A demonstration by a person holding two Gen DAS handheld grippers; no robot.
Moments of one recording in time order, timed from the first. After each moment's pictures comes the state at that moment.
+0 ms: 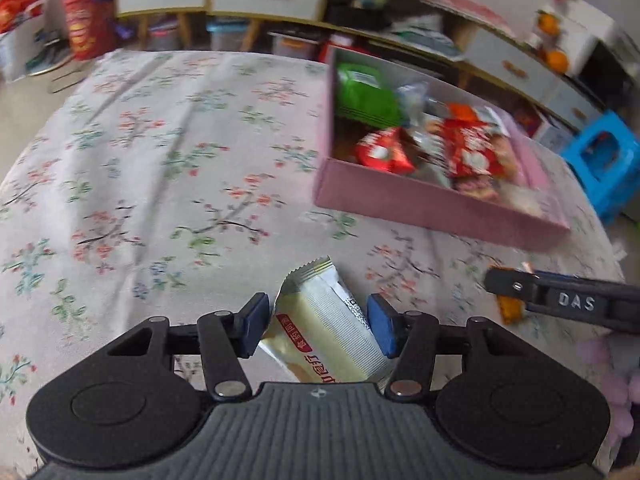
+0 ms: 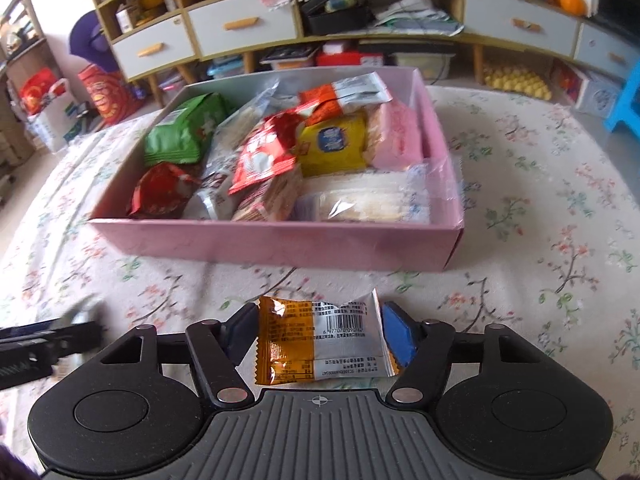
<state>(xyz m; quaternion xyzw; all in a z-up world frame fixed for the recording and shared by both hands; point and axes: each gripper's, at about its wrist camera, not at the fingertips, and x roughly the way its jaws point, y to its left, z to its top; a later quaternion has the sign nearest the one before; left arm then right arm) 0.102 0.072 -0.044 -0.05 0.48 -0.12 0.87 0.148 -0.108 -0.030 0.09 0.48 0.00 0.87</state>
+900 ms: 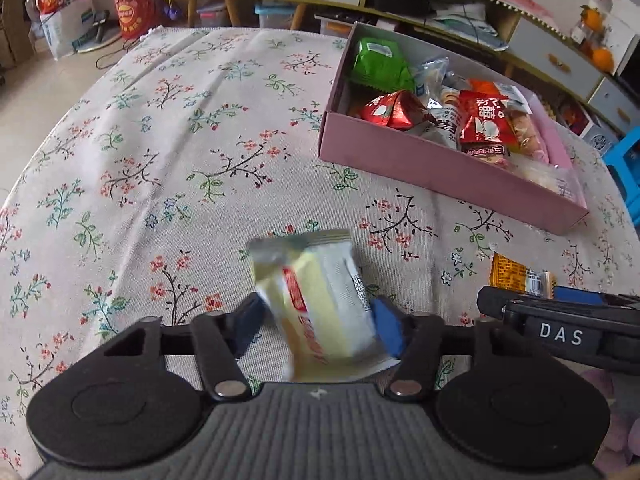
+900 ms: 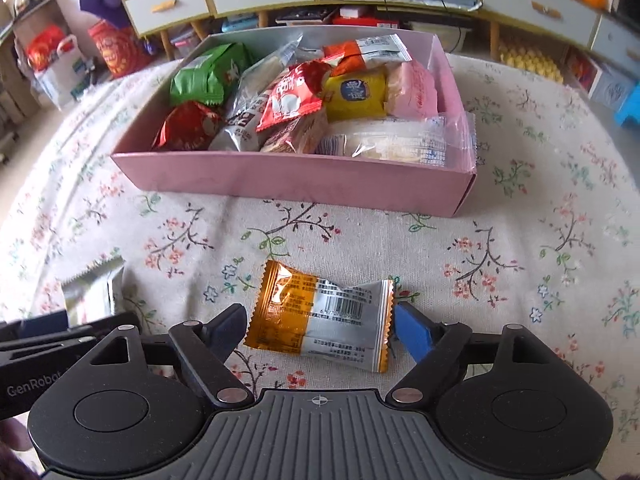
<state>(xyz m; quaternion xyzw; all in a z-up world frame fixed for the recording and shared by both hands) 0.078 0.046 -0.045 -0.04 0.50 -0.02 0.86 0.131 -0.089 -0.030 0.04 0.53 0.00 0.85</state>
